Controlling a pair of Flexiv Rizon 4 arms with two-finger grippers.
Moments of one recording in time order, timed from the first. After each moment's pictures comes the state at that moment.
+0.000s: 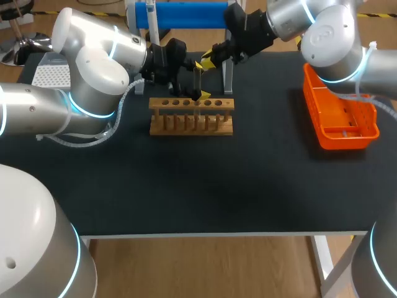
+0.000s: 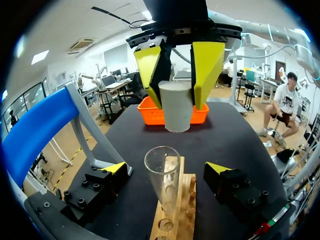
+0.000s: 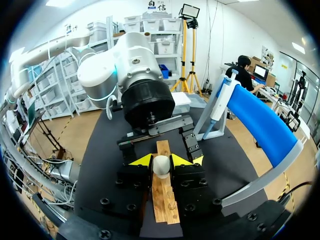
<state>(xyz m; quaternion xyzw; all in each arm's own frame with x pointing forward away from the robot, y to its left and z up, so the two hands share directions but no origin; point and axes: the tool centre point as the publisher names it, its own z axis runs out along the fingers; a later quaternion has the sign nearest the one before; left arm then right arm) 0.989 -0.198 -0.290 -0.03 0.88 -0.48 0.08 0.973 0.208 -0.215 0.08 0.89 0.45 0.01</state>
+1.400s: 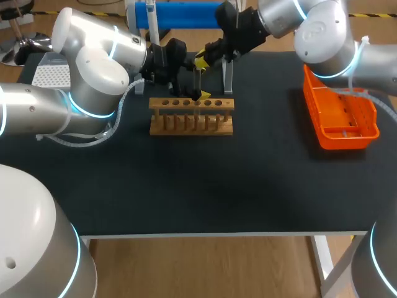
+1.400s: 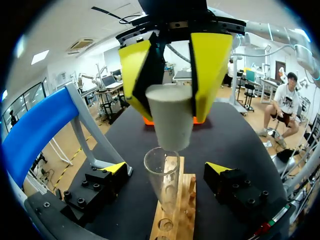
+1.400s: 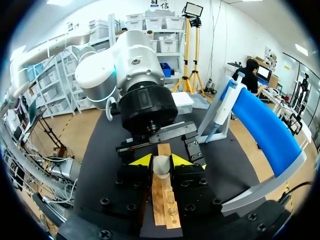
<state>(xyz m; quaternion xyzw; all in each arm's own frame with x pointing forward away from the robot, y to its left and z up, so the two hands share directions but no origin) 0.989 -0.198 -0.290 -0.03 0.88 -0.48 0.08 0.972 0.223 -0.215 0.06 0.90 0.44 0.00</state>
